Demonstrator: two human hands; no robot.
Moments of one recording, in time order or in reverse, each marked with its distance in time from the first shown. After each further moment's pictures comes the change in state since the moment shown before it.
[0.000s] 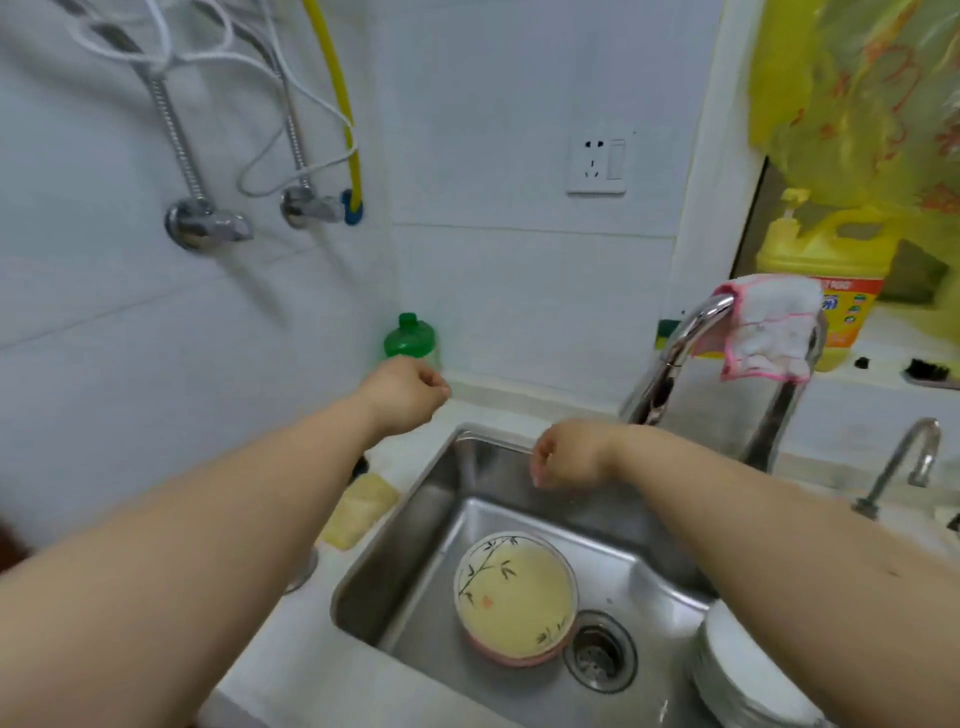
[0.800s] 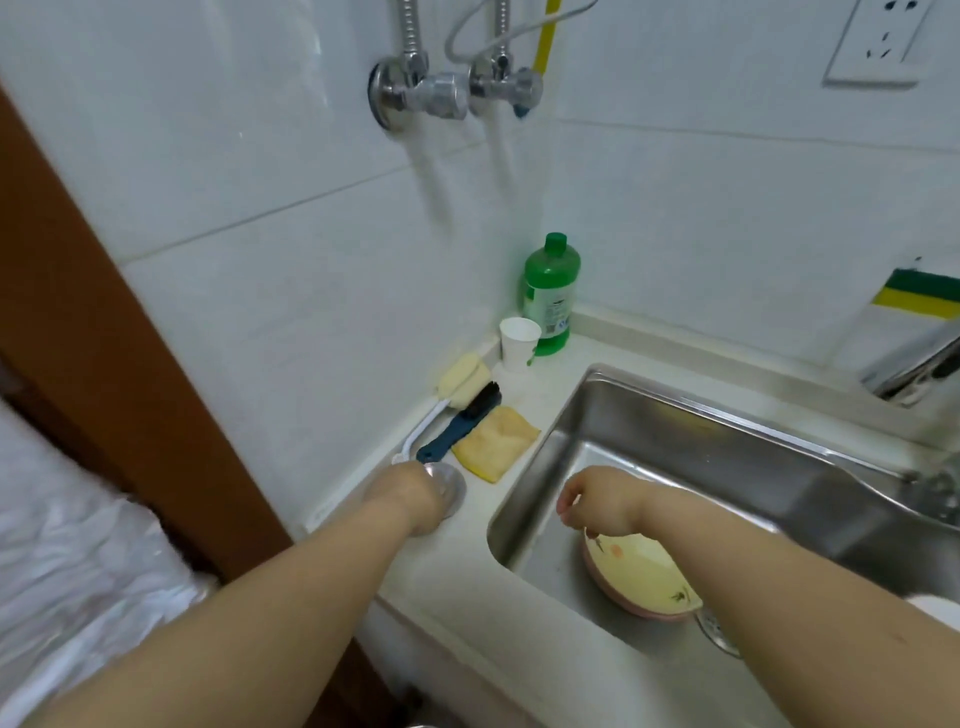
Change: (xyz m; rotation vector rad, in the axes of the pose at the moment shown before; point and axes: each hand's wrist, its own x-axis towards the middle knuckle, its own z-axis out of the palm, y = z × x) left_hand -0.039 -0.261 -0.007 0.348 -0.216 -0.471; right_hand 0.100 -0.147 0.130 0.184 -0.181 0.018
